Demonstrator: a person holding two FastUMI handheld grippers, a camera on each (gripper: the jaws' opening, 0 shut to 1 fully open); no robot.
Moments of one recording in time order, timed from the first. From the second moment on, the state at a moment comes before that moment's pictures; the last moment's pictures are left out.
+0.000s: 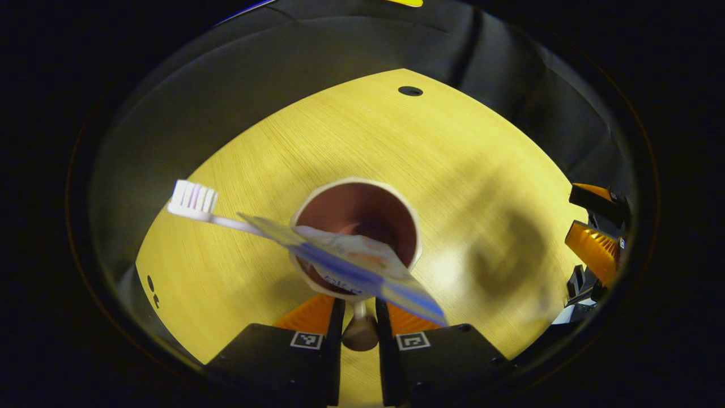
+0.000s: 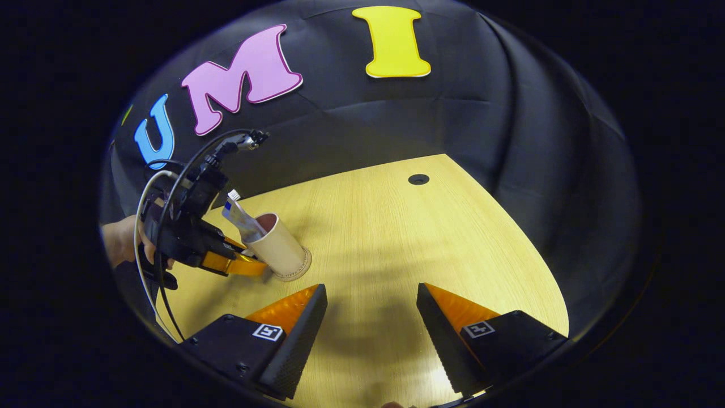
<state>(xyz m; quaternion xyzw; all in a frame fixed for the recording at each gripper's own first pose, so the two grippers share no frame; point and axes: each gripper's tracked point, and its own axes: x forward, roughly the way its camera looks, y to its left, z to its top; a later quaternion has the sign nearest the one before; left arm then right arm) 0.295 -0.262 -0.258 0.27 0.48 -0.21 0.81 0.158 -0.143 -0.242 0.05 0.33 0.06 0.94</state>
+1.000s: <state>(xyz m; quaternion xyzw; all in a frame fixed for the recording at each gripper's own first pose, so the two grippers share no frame) 0.112 -0.145 -0.128 0.09 0.16 -0.07 0.98 0.118 -0.100 -0.166 0.04 0.27 0.10 0.96</state>
